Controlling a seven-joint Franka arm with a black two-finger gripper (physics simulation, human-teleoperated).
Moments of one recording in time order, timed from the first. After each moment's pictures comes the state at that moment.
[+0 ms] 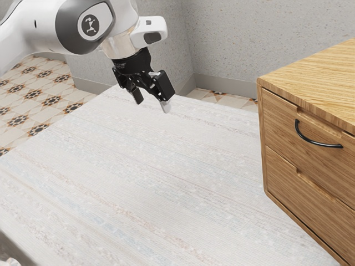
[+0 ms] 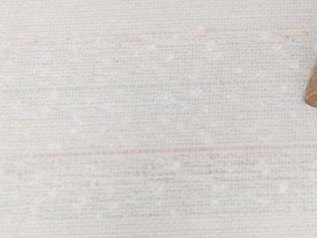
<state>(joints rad) -0.23 0.15 0.30 -1.26 -0.05 1.59 0.09</state>
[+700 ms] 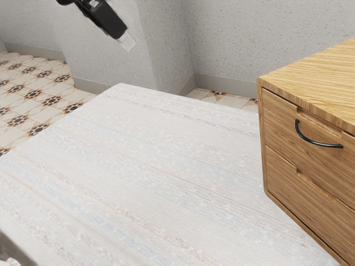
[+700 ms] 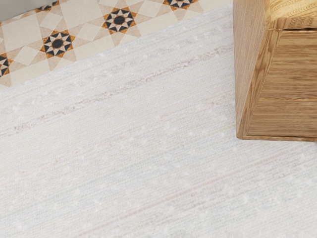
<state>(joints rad) -0.18 0.01 0.17 -1.00 -0.02 1.45 0.47</state>
